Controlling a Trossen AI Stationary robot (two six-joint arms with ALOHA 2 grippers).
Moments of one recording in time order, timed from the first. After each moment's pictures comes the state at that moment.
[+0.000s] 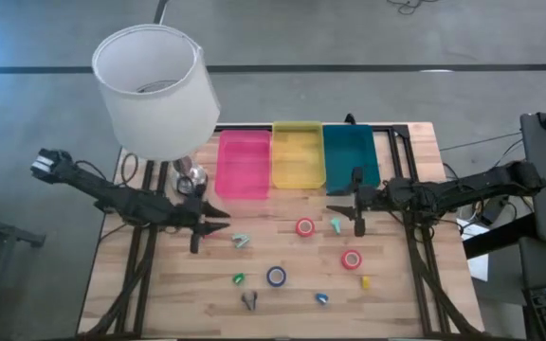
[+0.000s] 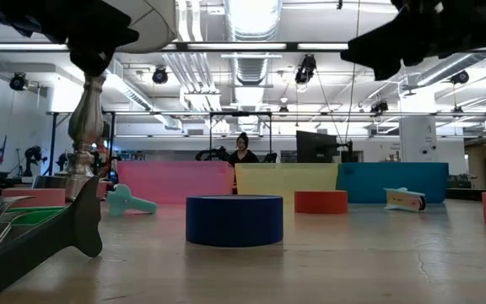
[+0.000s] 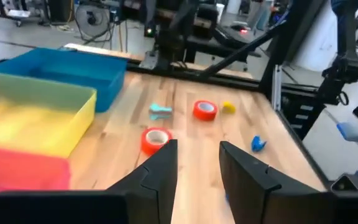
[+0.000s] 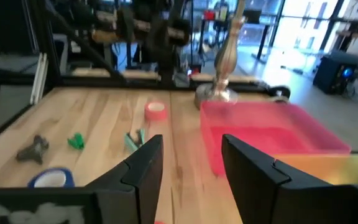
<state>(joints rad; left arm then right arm) -0.38 0.78 0.41 0.18 -0.36 -0.27 0.10 0.85 0.33 0.37 0.16 0.00</state>
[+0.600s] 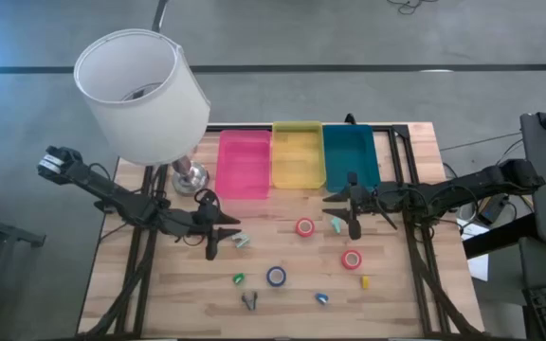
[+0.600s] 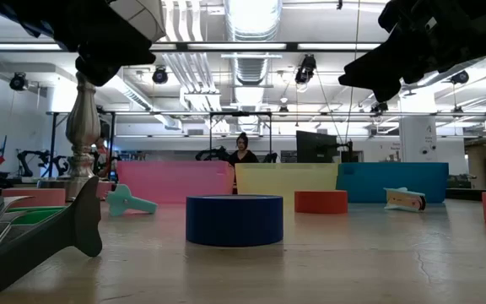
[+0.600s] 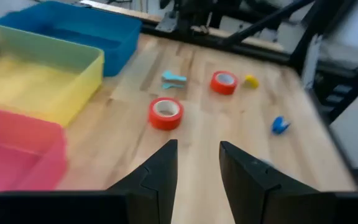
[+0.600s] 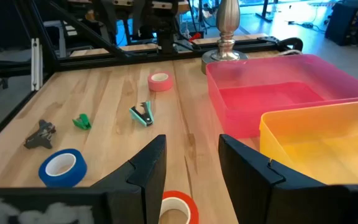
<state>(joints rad) -0.42 1.01 0.52 0.14 -0.45 -0.42 0.10 0.94 0.33 0.35 0.15 0.15</state>
